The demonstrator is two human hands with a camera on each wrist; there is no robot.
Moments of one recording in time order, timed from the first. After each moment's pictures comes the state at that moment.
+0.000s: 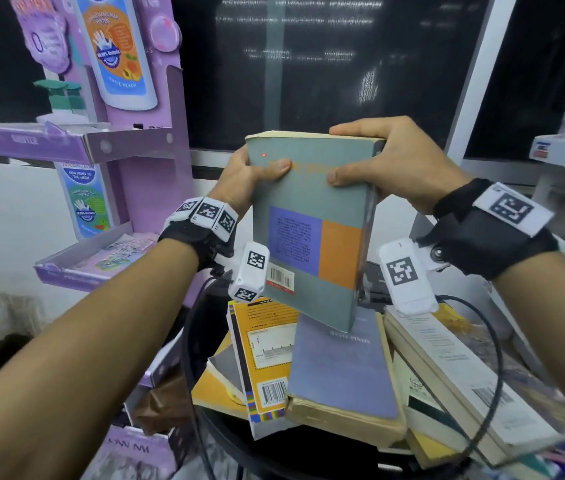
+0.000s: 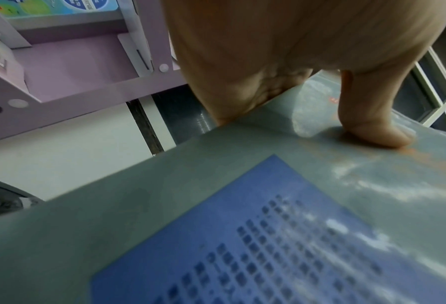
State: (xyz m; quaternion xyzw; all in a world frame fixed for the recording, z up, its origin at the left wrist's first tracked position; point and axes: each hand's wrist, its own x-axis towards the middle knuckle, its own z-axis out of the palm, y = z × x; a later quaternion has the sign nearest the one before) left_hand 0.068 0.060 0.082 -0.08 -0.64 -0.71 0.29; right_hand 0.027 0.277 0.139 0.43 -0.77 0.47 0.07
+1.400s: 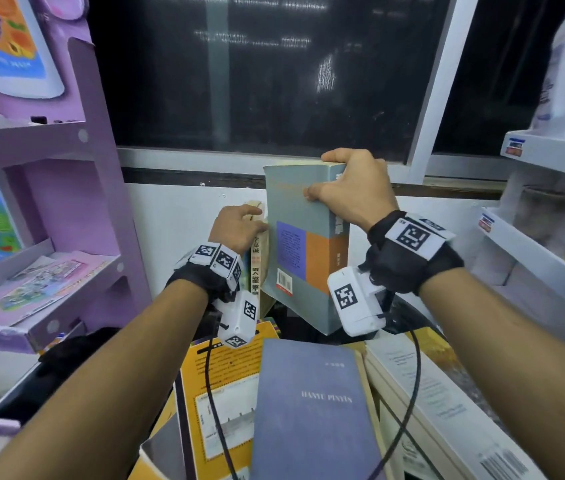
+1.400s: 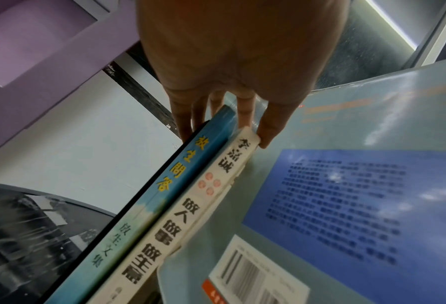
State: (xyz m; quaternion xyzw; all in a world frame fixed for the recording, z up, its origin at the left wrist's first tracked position) left_hand -0.073 0.039 0.020 0.16 -0.84 -0.44 0.25; right_hand -0.090 0.228 0.102 0.25 -0.85 0.41 0.20
